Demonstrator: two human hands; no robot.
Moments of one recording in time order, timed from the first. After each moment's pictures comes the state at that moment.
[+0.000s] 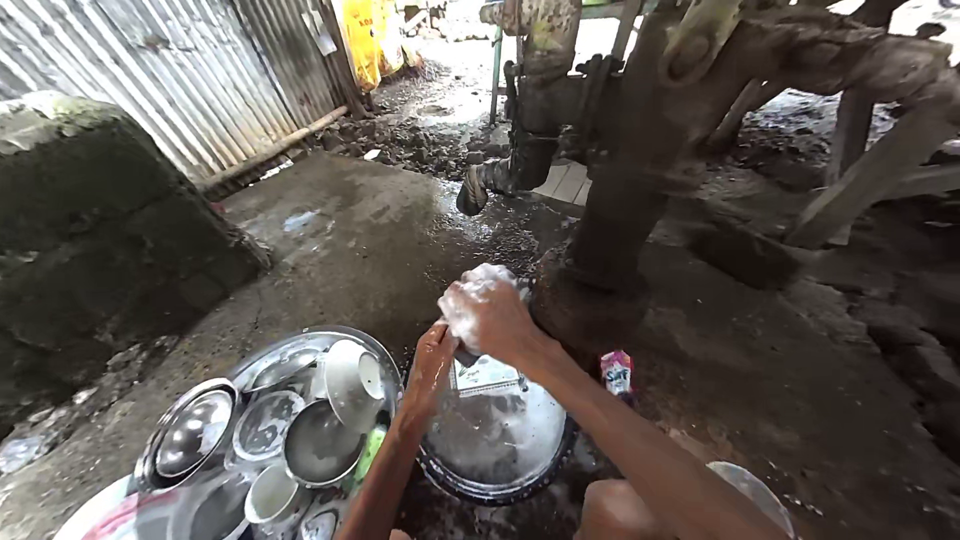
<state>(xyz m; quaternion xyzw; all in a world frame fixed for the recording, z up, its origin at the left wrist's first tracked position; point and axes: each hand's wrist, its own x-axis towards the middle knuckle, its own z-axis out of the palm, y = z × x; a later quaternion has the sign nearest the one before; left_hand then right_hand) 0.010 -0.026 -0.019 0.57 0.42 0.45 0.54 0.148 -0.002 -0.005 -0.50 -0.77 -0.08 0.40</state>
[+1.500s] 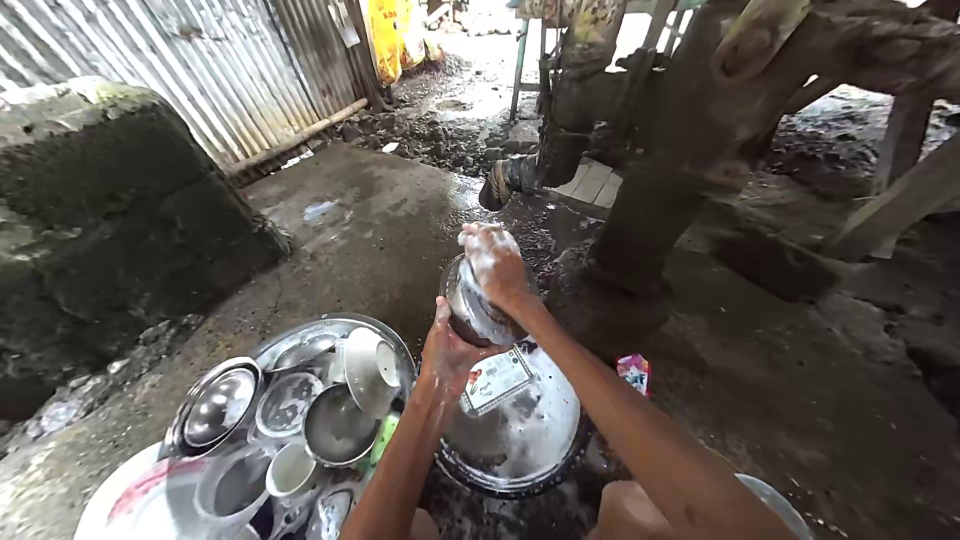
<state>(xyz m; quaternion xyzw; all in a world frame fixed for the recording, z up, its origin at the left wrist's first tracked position) 0.016 -0.010 -0.006 0.21 0.40 0.46 0.76 0.140 0.059 -0.010 -0.54 -0.71 -0.01 0.45</state>
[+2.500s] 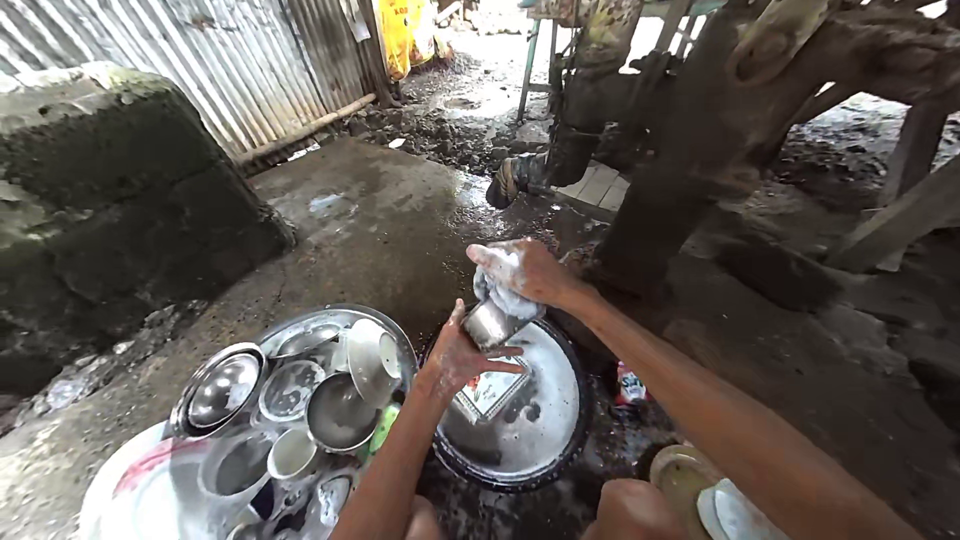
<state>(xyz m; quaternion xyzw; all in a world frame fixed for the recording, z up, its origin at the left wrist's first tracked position) 0.005 0.000 -0.038 0.22 0.38 0.31 0.84 0.174 0.014 0.051 -0.52 -0.75 0.20 0.34</state>
